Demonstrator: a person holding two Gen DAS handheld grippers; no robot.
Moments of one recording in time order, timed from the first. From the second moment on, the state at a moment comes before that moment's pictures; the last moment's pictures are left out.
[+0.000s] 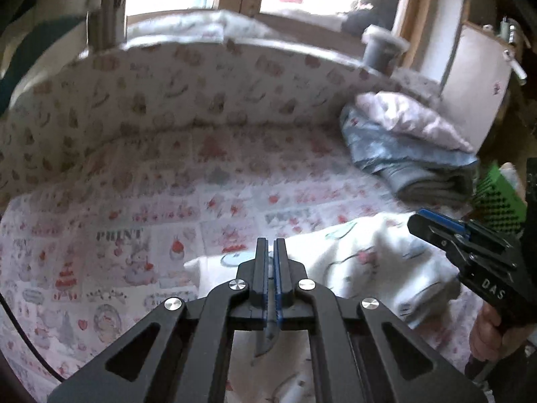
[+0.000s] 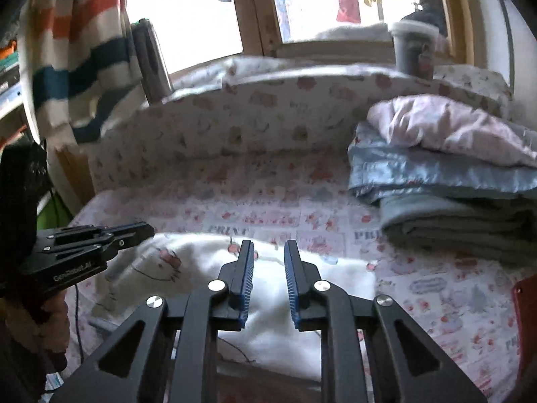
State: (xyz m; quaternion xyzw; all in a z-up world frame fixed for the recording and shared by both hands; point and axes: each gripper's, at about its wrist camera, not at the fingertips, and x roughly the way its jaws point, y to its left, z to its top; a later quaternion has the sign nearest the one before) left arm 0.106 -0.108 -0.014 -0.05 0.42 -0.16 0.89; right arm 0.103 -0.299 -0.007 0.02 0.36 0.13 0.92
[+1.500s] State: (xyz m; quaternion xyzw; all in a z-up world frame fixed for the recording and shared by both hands) left arm 0.067 -0.140 -0.016 0.00 0.40 -0.23 0.89; right arm 0.104 -0.335 -0.040 0.13 0.43 0.26 0.86
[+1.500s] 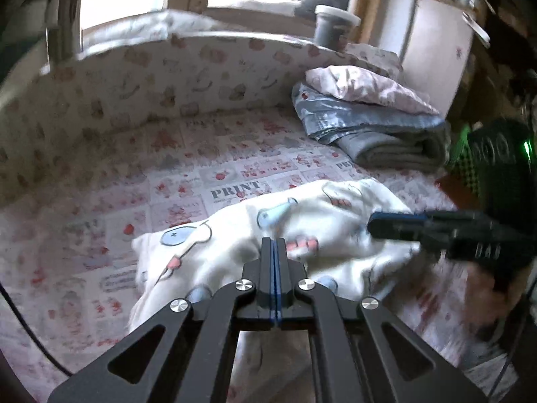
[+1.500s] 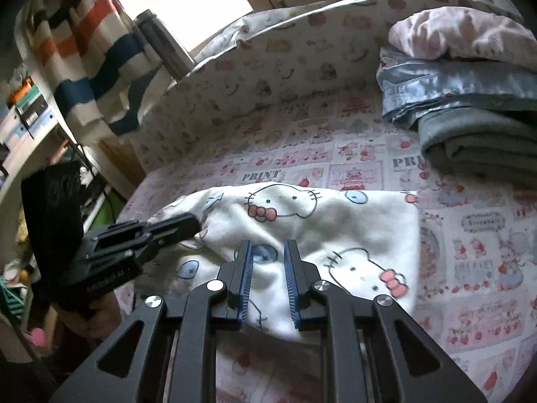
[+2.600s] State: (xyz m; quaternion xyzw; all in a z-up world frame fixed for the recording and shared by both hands) left arm 0.070 -0.098 -0.043 -0.06 0.44 -0.16 0.88; right arm 0.105 -0.346 -0.056 0.07 0.42 0.21 0.88
